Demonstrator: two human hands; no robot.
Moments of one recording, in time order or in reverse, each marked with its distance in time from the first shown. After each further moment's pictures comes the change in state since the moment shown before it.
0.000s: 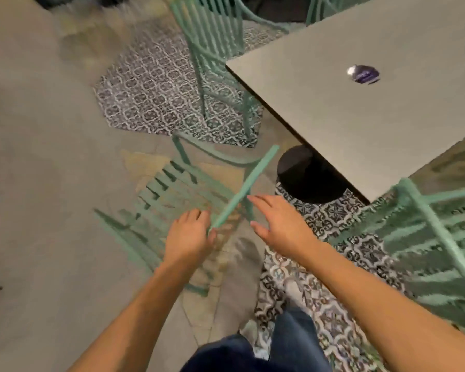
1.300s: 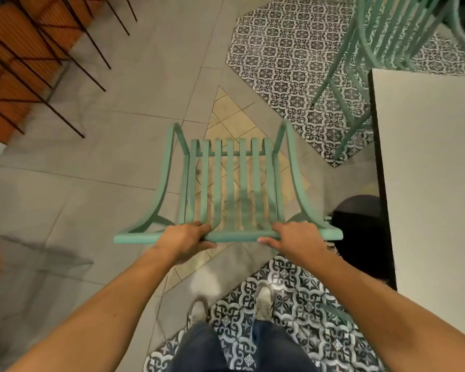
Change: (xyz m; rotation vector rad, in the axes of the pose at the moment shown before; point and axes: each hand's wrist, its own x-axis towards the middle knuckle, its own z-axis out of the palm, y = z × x) left_hand -0.026 -0.002 0.056 -0.208 -0.376 -0.477; right_hand 0.121 0.070 0.023 -0.444 -0.437 -0.571
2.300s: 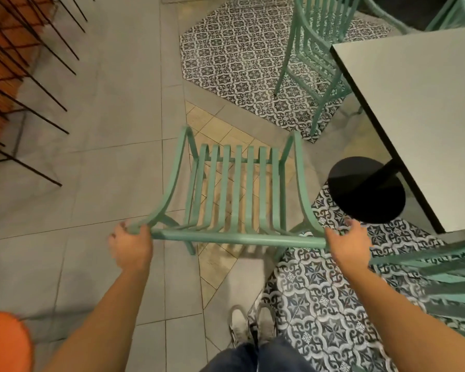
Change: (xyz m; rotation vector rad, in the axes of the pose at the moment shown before) left_hand -0.073 -0.227 0.006 -0.835 0.642 -0.744; right_hand -0.064 -0.165 0.043 0.811 0.379 1.350
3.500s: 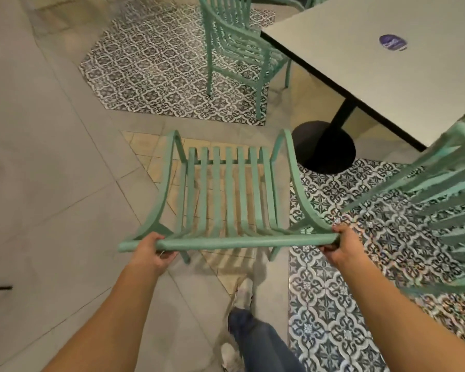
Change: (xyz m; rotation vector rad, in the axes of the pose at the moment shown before) left_hand 0.168 0.067 0.005 -0.514 -0.810 -0.683; right_hand -0.124 -0.074 0.113 1.472 0.018 0.894
